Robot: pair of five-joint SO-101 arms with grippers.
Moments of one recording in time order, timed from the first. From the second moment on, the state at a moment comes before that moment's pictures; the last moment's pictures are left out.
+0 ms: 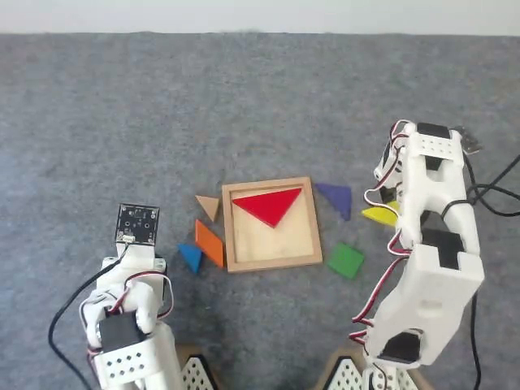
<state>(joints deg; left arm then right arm) -22.8 -102.7 97.0 72.2 -13.9 6.2 24.0 0.4 74.5 -48.5</state>
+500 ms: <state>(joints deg) -22.8 -102.7 97.0 72.2 -13.9 6.2 26.7 -0.4 74.0 -48.5</state>
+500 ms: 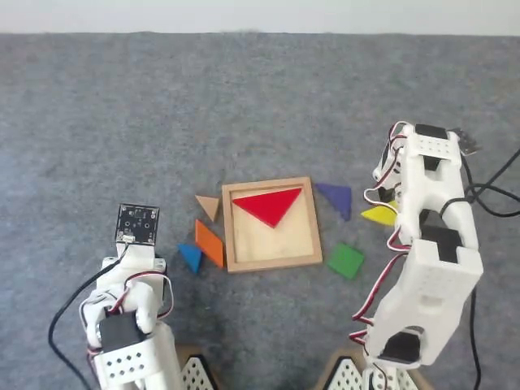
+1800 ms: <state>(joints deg) -22.8 -102.7 97.0 72.2 -13.9 -4.1 9.8 -0.8 80.9 -0.5</state>
